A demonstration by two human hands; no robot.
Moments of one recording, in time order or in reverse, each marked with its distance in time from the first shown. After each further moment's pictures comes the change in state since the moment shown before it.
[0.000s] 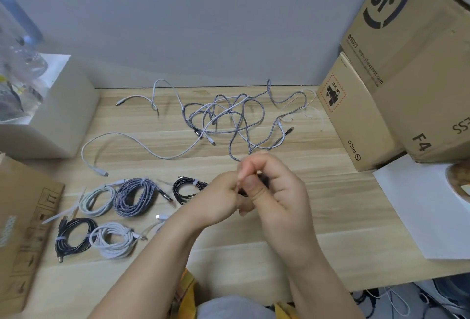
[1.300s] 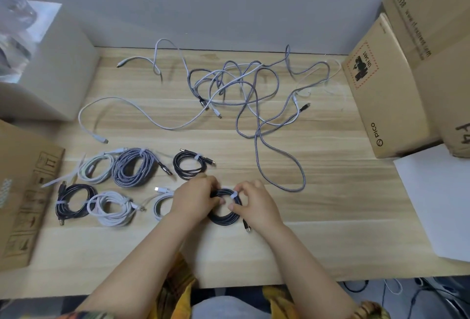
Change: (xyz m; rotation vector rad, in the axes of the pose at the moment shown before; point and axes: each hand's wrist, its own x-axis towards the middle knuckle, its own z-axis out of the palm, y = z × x) left_hand 0.008 -0.132 0.001 0.790 0.285 -0.413; right_hand -0.042 0.188 0.008 -0.568 -0.393 0.621
